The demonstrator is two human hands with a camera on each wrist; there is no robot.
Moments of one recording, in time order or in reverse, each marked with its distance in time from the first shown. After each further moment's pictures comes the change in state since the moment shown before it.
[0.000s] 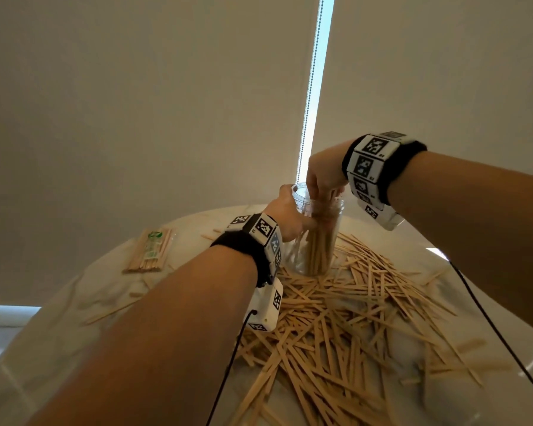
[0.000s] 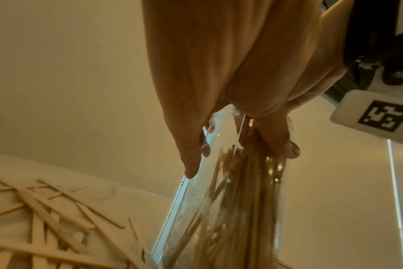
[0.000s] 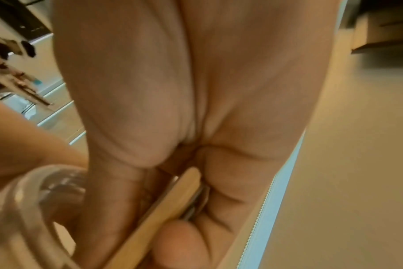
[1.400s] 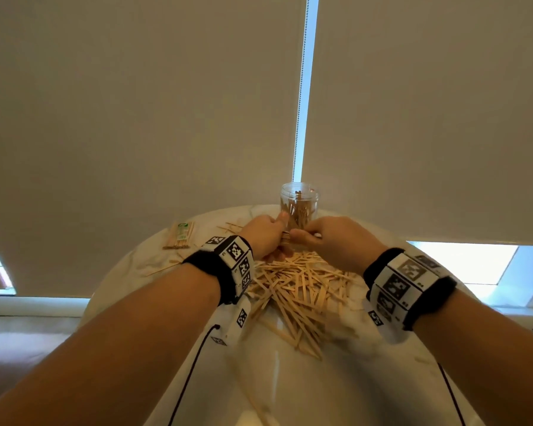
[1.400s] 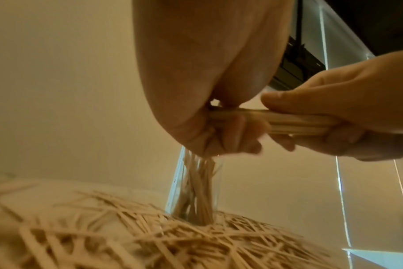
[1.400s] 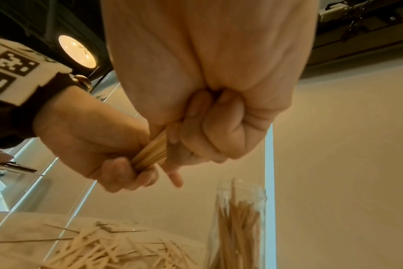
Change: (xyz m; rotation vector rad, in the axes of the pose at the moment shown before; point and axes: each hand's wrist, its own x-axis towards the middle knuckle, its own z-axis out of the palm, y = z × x) left_hand -0.167 0.034 0.001 -0.175 0.008 -0.154; right_hand -0.211 -0.044 0.105 0.519 0.471 -0.128
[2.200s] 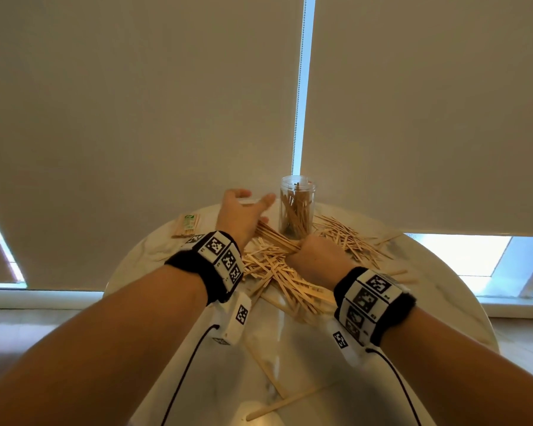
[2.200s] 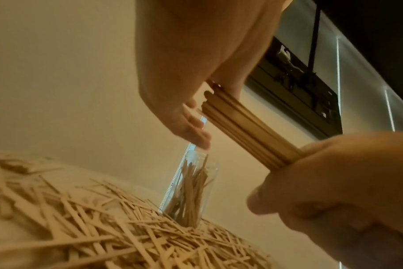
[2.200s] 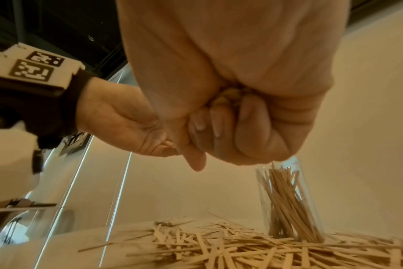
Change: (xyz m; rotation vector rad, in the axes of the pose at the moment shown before) left_hand -0.061 0.003 -0.020 -0.397 0.381 0.111; right_hand -0.040 -0.039 0.039 0.174 -0.108 0.338
